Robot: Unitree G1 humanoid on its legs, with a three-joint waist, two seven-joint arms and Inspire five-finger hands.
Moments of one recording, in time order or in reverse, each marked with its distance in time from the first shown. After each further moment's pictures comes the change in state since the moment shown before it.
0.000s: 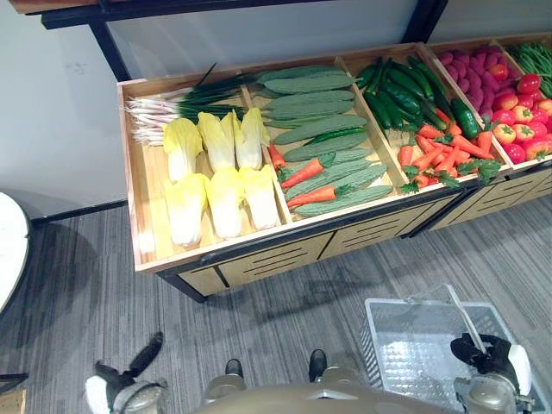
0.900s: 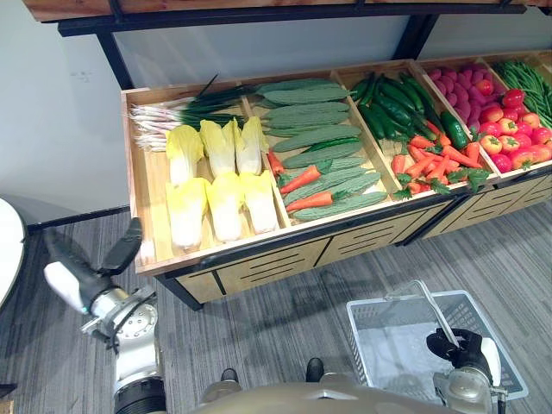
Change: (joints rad) left arm -0.068 -0.011 -0.249 -0.606 0.033 -0.032 -0.007; right arm -0.043 -0.006 0.093 0.049 0.022 -0.028 -0.003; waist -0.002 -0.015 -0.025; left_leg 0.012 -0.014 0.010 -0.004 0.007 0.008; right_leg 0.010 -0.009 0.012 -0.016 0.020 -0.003
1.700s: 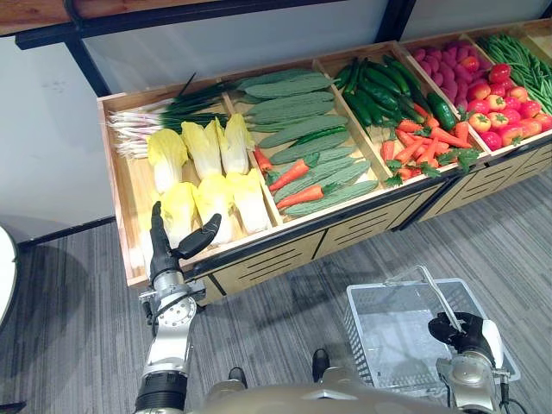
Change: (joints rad) left arm -0.028 0.018 -0.254 0.045 0.031 0.015 -0.139; right arm -0.044 -0.051 0.032 0.000 -0.002 0.000 0.001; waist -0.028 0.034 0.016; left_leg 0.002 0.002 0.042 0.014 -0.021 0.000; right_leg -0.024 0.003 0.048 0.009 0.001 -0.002
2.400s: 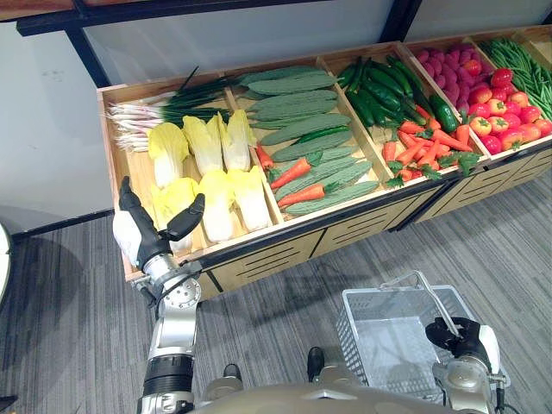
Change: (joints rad) left arm -0.068 -0.044 0.037 -0.077 0.226 0.063 0.170; right arm 0.014 0.025 0.011 0.002 0.001 0.000 -0.021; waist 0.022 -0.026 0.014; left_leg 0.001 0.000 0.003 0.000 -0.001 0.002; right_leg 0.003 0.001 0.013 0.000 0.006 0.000
